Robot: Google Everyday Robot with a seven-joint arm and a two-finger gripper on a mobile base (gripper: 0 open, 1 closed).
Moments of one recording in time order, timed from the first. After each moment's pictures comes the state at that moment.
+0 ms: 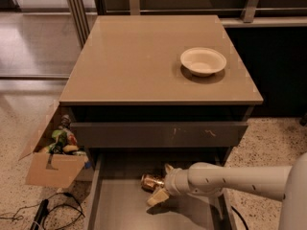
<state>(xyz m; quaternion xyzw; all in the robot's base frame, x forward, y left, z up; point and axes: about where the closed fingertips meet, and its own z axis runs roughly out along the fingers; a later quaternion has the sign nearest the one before) 0.512 -0.024 0.396 -0.47 0.80 0.21 0.31</state>
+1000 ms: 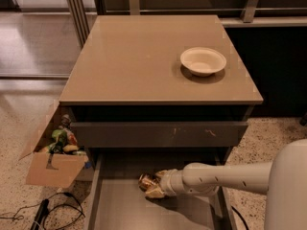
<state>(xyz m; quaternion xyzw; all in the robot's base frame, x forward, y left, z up) 0.516 -0.007 0.375 -0.47 0.80 0.21 0.30</state>
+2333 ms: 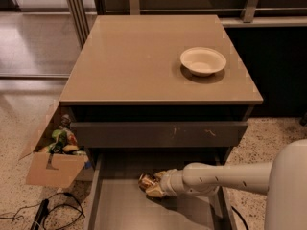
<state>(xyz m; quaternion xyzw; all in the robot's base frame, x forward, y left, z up) 0.516 -0.007 0.375 -0.47 0.80 0.21 0.30</state>
